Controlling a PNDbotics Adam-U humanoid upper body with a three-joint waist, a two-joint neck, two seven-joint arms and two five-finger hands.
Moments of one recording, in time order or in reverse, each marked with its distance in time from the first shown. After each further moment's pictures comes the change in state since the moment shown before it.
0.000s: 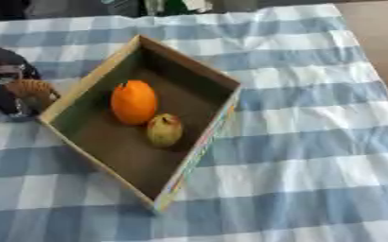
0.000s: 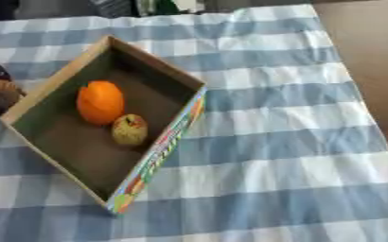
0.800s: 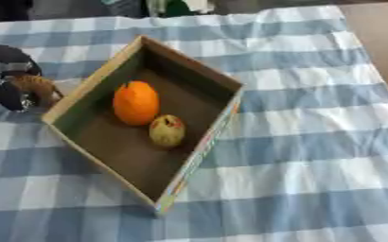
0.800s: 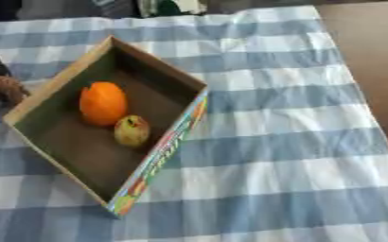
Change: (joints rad) left arm 0.001 -0.008 0.006 -0.061 0.069 0.071 -0.012; right arm 0.006 0.006 -0.001 0.000 -0.001 0.010 0.010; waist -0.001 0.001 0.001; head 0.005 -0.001
